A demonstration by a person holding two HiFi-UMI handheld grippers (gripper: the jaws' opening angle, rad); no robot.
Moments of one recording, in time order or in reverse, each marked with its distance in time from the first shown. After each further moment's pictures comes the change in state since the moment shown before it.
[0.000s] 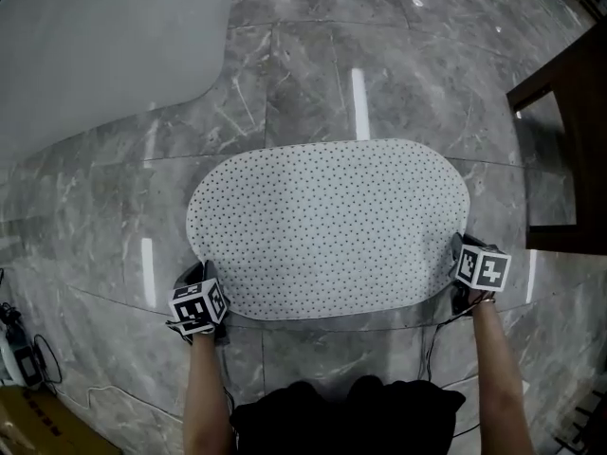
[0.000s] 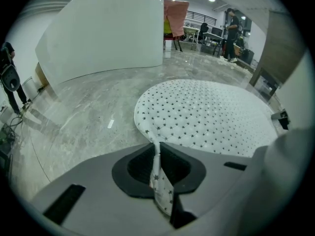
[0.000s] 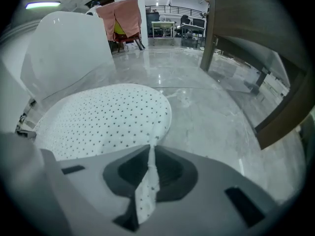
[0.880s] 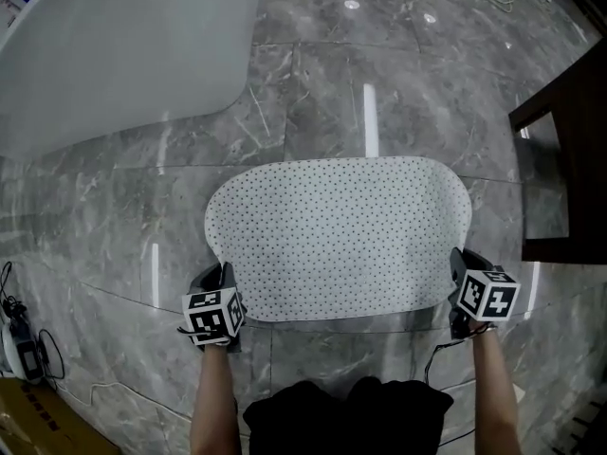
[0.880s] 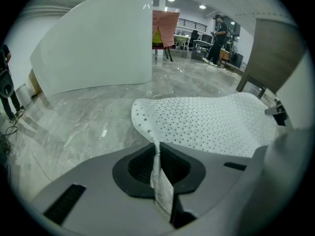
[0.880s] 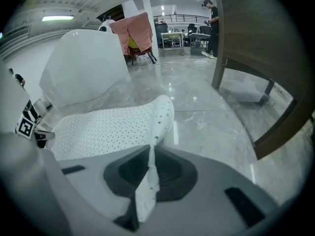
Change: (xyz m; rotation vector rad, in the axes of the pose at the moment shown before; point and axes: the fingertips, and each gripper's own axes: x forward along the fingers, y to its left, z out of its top) left arm -0.055 -0.024 0.037 0.050 -0.075 -0.076; right arm -0.083 0.066 0.037 -0.046 -0.112 0.135
